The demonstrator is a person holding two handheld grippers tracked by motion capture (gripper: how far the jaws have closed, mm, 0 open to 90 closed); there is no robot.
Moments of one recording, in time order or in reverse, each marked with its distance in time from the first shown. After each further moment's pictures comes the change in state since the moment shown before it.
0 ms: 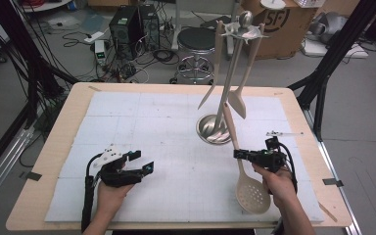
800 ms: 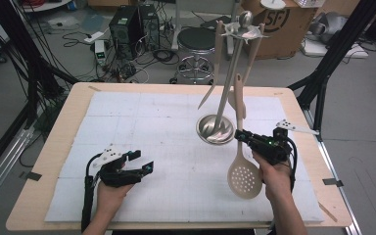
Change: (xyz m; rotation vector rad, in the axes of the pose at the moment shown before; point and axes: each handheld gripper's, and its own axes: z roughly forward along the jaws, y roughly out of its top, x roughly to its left) left arm 0.000 0.000 -0.001 -0.009 -0.002 -0.002; right arm 0.046 0.024 -0.016 -0.300 -0.032 -0.133
